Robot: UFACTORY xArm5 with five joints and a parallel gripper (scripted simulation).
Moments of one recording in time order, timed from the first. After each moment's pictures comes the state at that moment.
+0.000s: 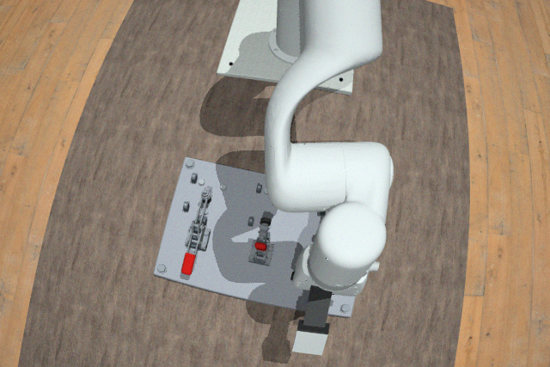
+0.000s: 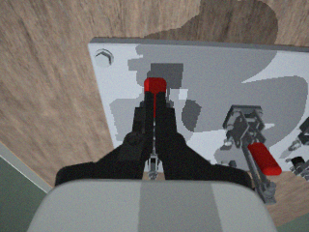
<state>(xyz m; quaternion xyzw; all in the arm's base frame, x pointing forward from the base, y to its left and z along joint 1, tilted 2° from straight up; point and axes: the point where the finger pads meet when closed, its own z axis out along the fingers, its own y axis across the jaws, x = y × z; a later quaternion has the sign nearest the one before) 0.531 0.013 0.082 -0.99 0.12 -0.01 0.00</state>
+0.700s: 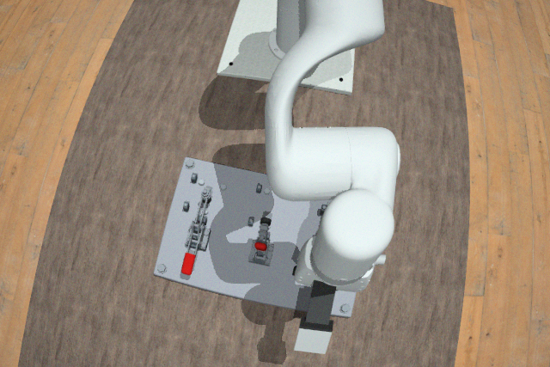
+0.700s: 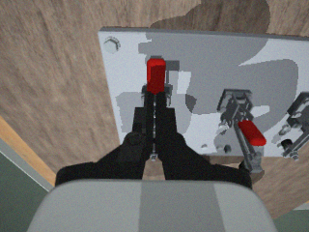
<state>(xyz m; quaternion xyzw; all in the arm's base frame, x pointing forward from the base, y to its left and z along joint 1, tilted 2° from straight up) 0.531 0.014 0.116 -0.99 0.12 -0.01 0.00</state>
